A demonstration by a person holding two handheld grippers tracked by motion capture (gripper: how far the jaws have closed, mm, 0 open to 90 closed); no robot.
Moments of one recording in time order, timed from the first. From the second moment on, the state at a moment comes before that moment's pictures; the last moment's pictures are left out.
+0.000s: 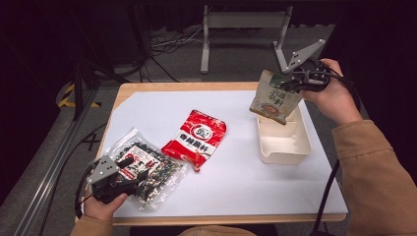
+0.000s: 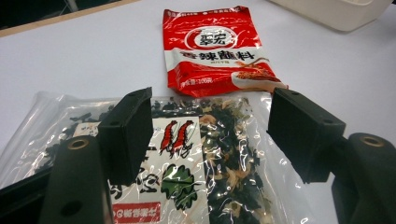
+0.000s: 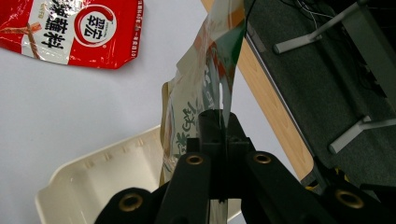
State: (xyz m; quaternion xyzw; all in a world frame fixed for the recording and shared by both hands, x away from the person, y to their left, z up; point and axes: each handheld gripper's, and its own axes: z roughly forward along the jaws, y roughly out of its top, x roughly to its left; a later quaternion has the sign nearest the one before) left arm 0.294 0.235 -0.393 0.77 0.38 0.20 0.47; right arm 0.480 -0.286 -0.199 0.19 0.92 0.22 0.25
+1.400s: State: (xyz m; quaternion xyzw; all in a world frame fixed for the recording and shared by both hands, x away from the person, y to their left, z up) left arm 0.294 0.236 -0.396 0.77 0.39 0.20 0.46; right arm 0.539 -0.320 -0.228 0.16 0.92 0.20 0.31
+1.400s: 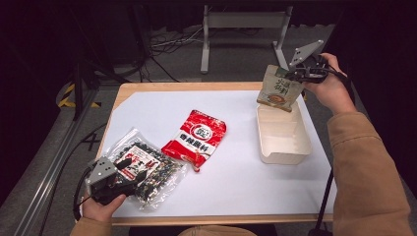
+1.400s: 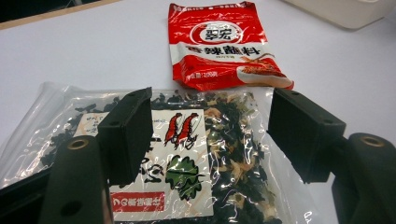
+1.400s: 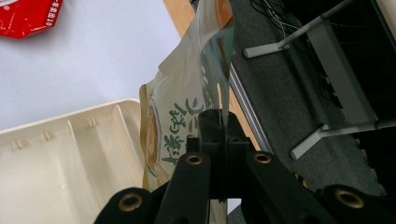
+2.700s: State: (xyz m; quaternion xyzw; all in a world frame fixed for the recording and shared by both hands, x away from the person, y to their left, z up) left arm 0.299 0.231 -0.396 0.78 0.37 0.20 0.46; right arm 0.537 -0.332 -0.258 0.17 0.93 0.21 0.26
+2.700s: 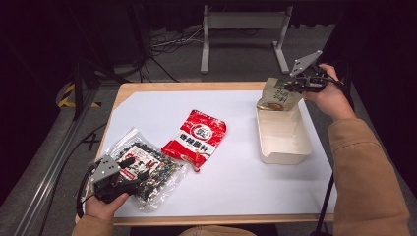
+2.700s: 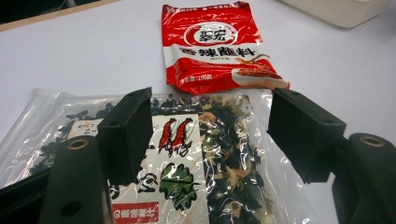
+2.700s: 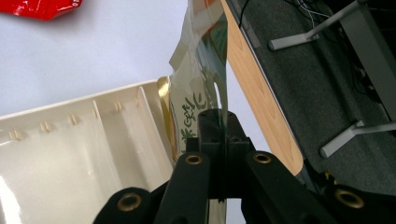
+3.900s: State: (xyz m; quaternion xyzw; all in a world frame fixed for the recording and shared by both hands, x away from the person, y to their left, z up) left arm 0.303 0.229 -0.396 0.78 0.37 0.19 0.47; right arm 0.540 -0.333 -0.272 0.24 0.91 0.22 0.24
